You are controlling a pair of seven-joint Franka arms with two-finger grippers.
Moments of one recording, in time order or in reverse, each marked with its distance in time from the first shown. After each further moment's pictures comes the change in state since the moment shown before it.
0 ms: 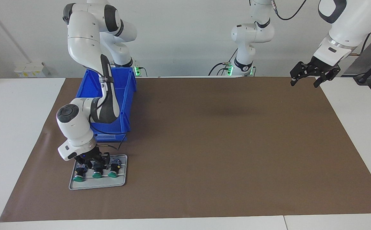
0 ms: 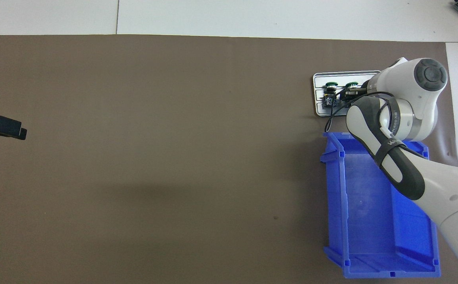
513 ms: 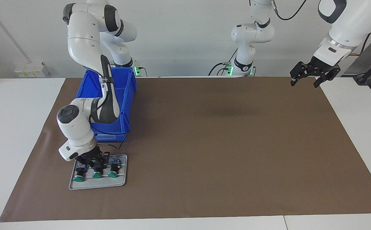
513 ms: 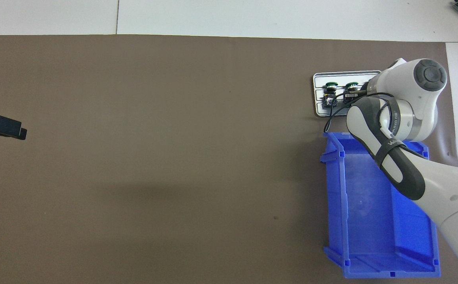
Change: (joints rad) left arm 0.000 0.000 0.000 0.000 0.000 0.000 0.000; right arm -0.002 -0.002 0.000 0.002 0.008 -0.029 -0.037
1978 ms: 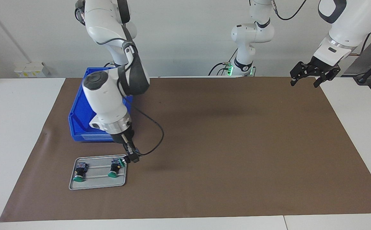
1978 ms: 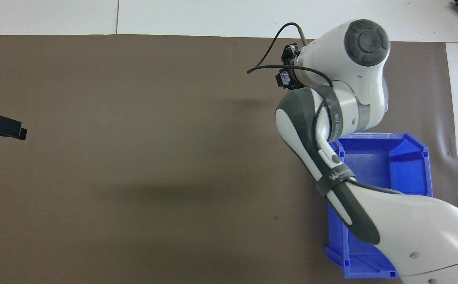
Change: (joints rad) left arm 0.000 0.000 0.000 0.000 0.000 0.000 0.000; right arm 0.358 -0.062 0.014 0.291 -0.022 -0.241 1.729
